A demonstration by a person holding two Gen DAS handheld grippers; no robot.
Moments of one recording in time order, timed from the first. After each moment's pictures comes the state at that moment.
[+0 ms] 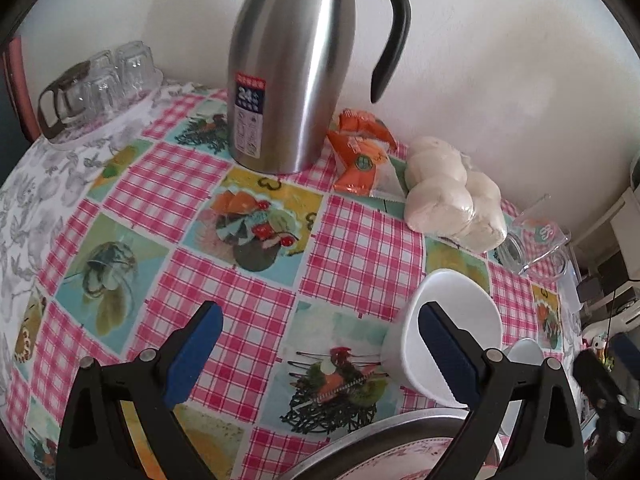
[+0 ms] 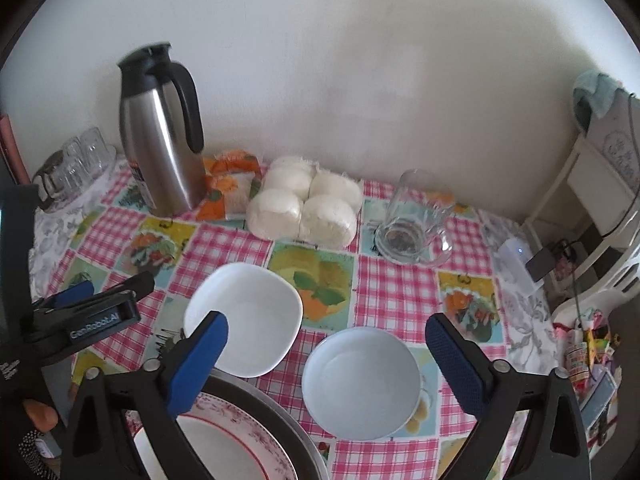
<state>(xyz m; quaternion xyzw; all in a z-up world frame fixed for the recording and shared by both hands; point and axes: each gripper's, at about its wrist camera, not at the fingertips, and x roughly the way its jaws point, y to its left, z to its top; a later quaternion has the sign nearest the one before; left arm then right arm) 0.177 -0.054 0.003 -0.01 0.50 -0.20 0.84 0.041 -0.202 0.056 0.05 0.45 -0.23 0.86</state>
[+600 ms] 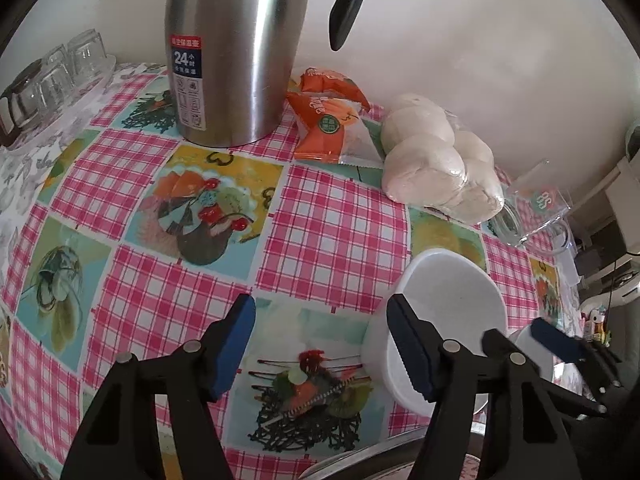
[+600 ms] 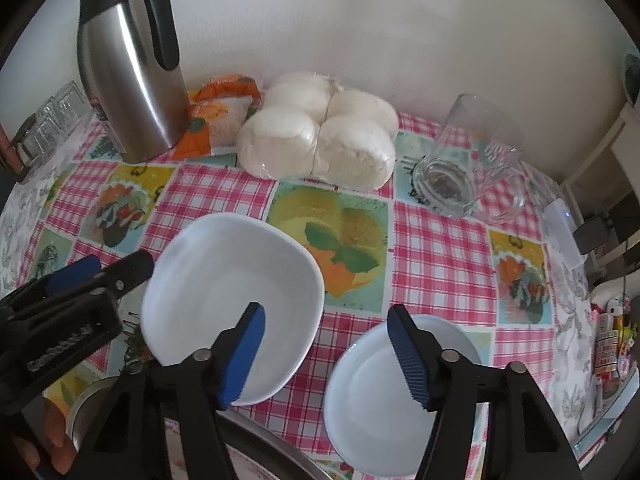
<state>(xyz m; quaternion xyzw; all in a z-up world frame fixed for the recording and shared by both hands) 0.188 -0.083 -0.029 0.00 0.53 -0.25 0.81 0.088 -0.217 -0.023 0.07 0.53 -0.21 0.82</state>
